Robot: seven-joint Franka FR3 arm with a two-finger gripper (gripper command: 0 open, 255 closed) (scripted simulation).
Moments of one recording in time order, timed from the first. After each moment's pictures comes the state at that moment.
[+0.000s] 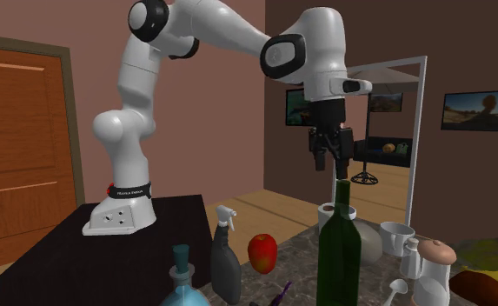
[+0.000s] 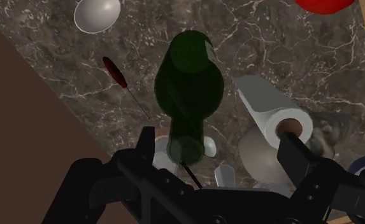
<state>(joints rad) -0.33 0.29 -0.43 -1.83 0.19 2.18 -0.75</state>
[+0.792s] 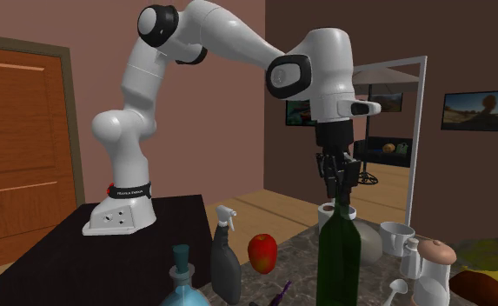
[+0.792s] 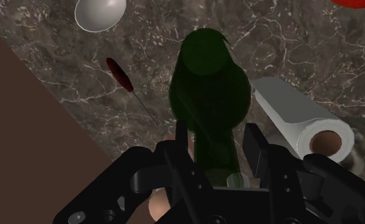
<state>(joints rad) -0.36 0.39 -0.42 -1.80 0.25 2.26 -0.79</state>
